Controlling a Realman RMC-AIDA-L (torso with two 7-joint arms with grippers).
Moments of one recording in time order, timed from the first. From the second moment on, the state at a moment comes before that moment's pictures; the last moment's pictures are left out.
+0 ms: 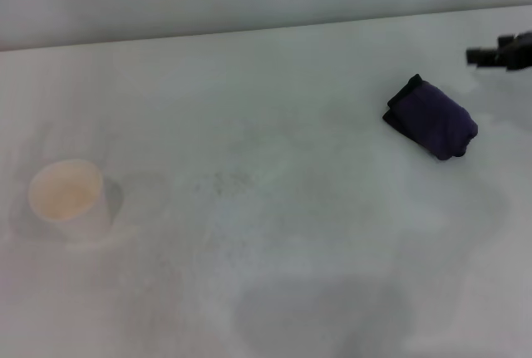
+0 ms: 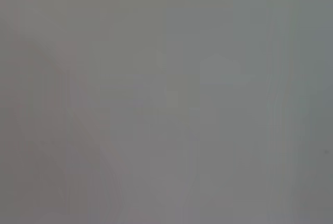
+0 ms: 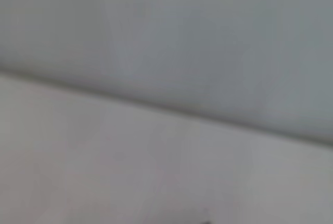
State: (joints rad) left arm -0.30 -2.08 0.79 0.13 -2.51 -1.47 2.82; right arm 0.43 2.00 -0.78 -1.08 0.83 1.16 -1.05
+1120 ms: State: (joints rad) left arm -0.34 -2.08 0.79 0.07 -2.51 -1.31 2.83; right arm 0.35 2.00 -0.32 -0.20 2.03 1.30 -2.60
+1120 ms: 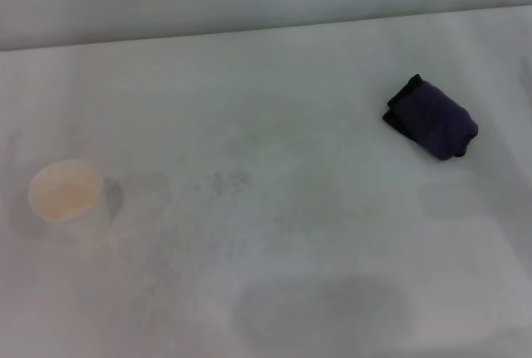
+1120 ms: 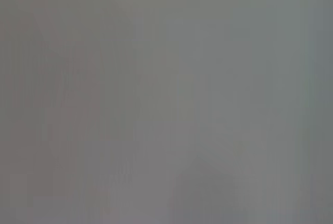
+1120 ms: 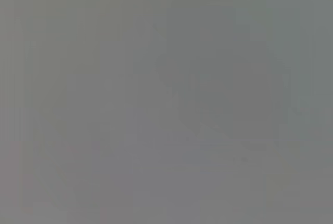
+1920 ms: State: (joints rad) left arm -0.37 -2.08 0.80 0.06 -2.45 -1.28 2.83; right arm 0.35 2.00 -0.32 -0.15 2.03 1.30 -2.77
